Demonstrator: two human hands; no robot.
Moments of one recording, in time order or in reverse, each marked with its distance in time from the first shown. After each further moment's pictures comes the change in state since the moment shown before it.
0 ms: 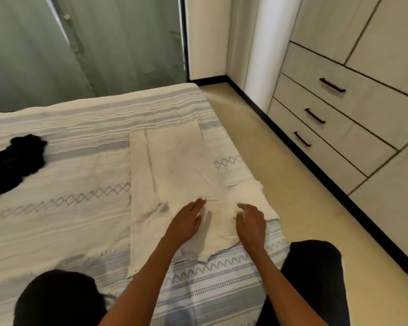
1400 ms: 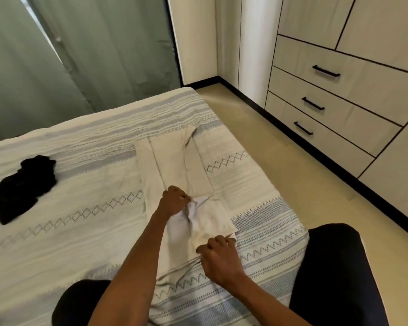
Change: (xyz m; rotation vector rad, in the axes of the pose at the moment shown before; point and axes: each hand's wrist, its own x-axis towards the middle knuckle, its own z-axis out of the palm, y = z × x) left_hand 0.044 -0.090 -0.071 -0.023 -0.175 -0.446; right_hand -0.115 -0.096 0.046 -0.394 -0.377 -0.476
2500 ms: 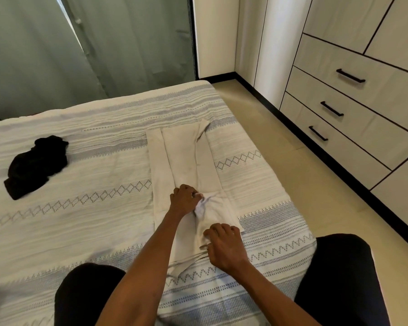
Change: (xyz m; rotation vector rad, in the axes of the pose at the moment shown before) left_hand -0.018 0.019 0.019 0.009 0.152 -0.043; right_hand 0.025 0.019 0.006 0.000 0.025 -0.048
